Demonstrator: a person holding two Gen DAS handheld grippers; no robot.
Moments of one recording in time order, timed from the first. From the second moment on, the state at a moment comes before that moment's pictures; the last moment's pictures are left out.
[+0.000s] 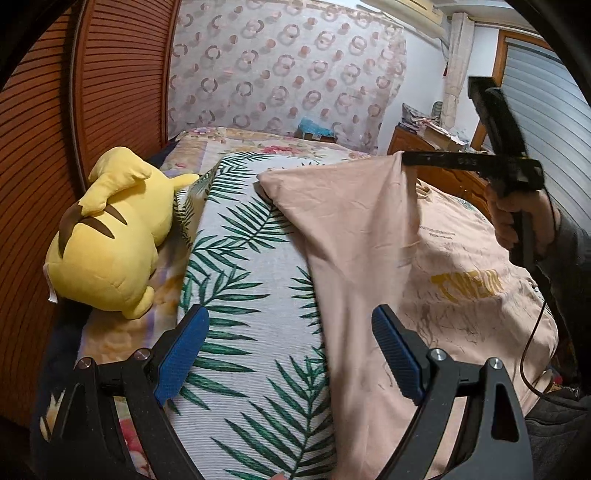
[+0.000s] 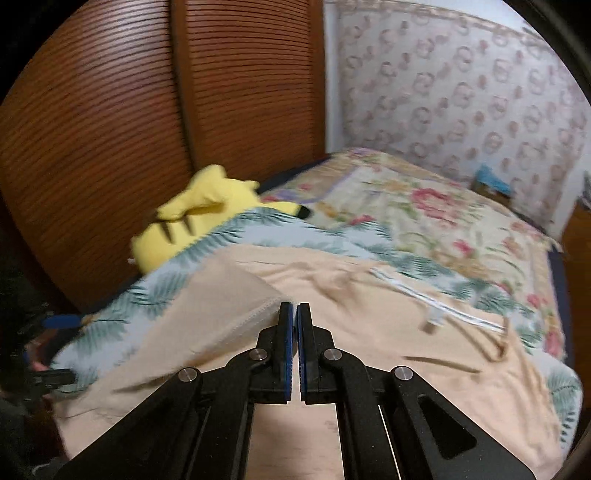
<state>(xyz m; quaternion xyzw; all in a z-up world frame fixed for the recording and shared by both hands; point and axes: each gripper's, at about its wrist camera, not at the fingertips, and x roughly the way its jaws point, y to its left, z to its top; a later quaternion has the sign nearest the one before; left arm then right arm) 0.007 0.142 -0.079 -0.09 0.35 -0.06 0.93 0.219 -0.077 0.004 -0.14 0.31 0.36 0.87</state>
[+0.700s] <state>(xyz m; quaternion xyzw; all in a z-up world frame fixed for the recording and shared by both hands) 0.005 0.133 -0.078 -0.08 0.35 -0.06 0.93 0.132 -0.031 -0.068 -0.19 0.37 0.45 0.79</state>
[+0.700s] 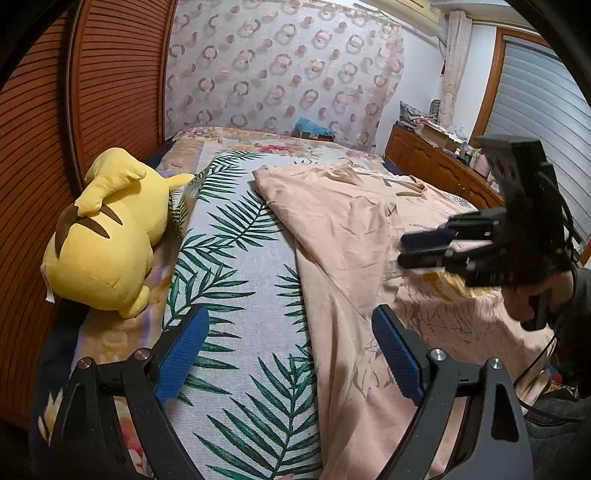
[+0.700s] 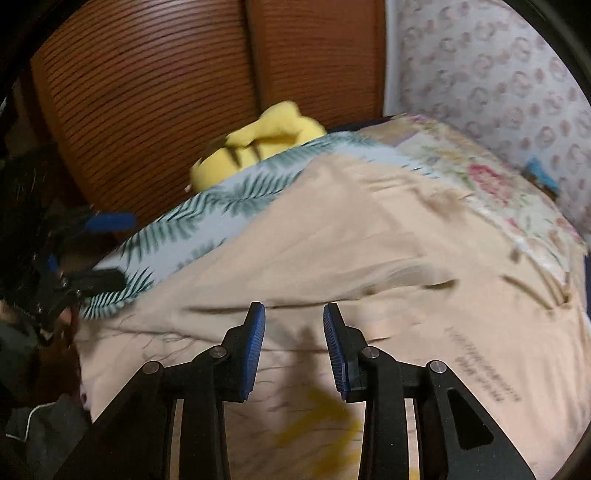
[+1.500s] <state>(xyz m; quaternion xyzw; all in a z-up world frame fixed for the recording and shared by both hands) 0.017 0.118 -0.094 -0.08 0.39 -0.05 0.92 0.106 -0.070 -0.081 -0.18 0.36 0.46 0.79</state>
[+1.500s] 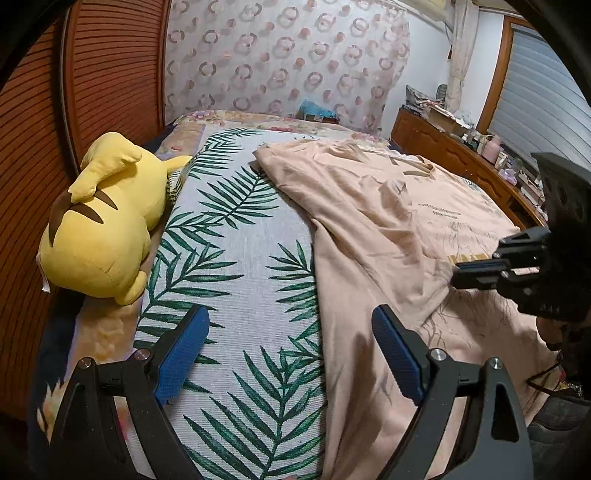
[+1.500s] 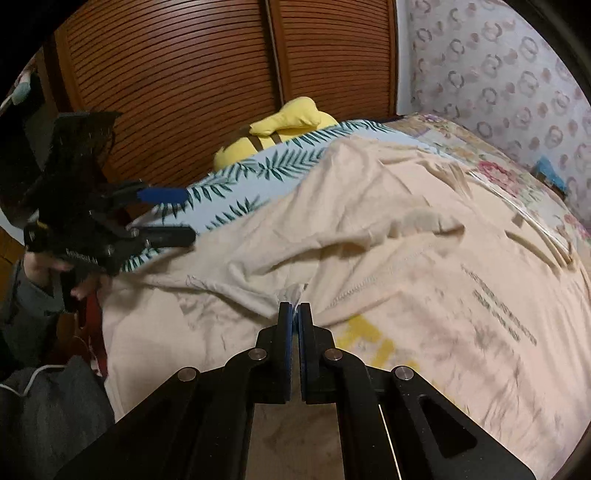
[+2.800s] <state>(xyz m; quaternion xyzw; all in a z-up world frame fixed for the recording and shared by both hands) 0.037 0.107 -0.077 -0.06 0.37 -0.06 0.93 0.097 -0.101 -0.062 -0.14 0.36 0.42 0.82</state>
